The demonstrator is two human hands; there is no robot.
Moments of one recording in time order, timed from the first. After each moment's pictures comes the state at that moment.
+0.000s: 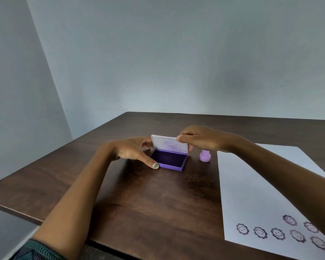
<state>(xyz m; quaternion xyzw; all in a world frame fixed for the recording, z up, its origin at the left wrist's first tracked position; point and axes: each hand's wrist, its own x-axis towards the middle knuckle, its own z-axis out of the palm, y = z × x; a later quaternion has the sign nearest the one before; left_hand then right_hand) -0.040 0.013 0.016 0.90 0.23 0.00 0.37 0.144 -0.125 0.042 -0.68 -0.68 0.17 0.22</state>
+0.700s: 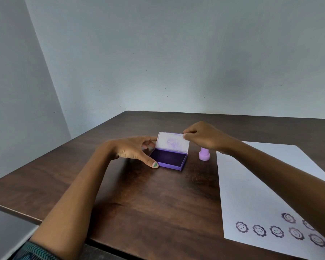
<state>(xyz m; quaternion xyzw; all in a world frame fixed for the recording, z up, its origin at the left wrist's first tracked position) -0.037 0.023 0.011 0.89 0.28 0.00 0.37 0.156 -0.115 0.026 -0.71 -0.62 0.12 0.31</state>
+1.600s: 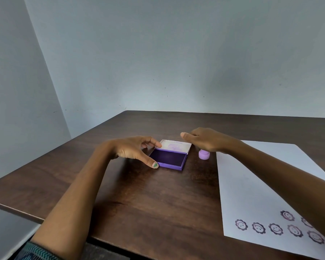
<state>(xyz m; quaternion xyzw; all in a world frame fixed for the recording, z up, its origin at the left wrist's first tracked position) -0.038 0.018 0.013 0.89 0.29 0.00 0.34 0.155 -0.118 0.026 -0.76 -0.61 0.12 0.19</state>
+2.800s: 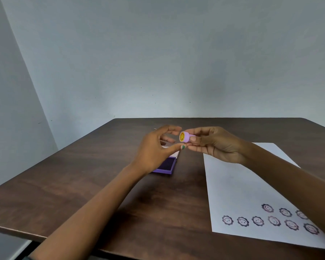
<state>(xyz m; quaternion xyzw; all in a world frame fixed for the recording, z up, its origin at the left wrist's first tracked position) 0.018 -0.058 0.005 0.86 0.14 0.39 0.30 0.187 -0.161 0.019 -0.46 -0.40 0.49 0.63</state>
